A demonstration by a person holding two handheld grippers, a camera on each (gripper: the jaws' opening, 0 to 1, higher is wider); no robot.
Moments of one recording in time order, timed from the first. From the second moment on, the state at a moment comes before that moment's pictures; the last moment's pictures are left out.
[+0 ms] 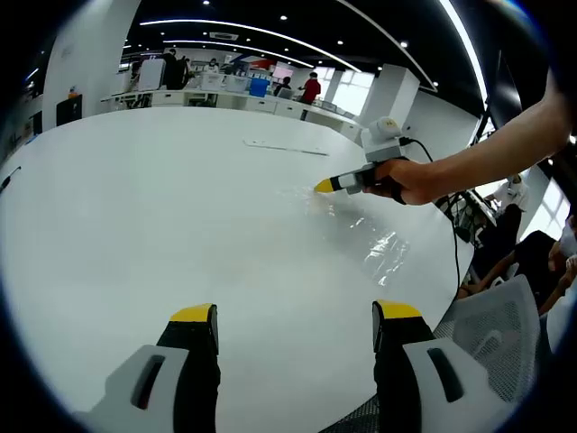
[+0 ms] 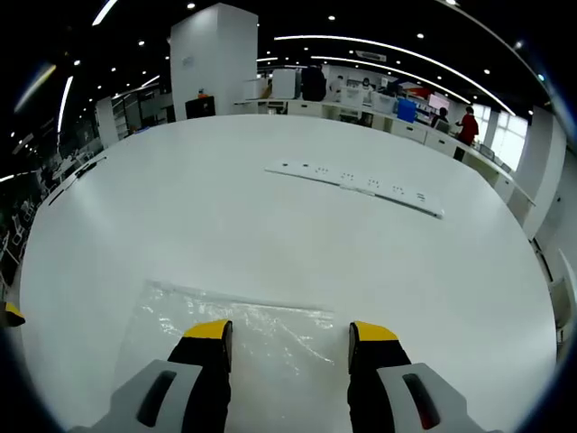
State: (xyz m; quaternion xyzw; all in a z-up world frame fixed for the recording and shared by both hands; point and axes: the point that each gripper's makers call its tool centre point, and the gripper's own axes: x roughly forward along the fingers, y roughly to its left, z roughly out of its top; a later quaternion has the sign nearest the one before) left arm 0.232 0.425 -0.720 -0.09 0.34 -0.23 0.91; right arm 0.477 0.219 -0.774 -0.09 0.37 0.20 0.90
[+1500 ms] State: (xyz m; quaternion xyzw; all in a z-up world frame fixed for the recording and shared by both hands) left arm 0.229 0.419 -0.722 -0.09 0.35 -0.24 0.90; right arm 0.479 0.222 -0.776 -0.08 0.34 0.20 0.92
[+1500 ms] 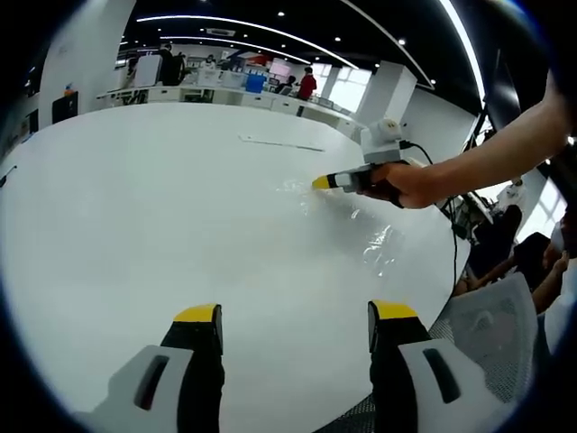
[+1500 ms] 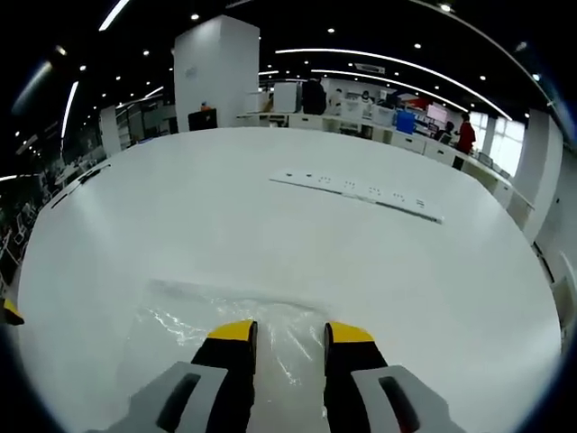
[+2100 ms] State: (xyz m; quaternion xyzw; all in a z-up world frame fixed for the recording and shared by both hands) left arm 0.229 0.419 -0.721 -0.09 0.34 -0.24 0.90; right arm 0.465 0.227 -0.780 -0.12 0.35 0.18 0.91
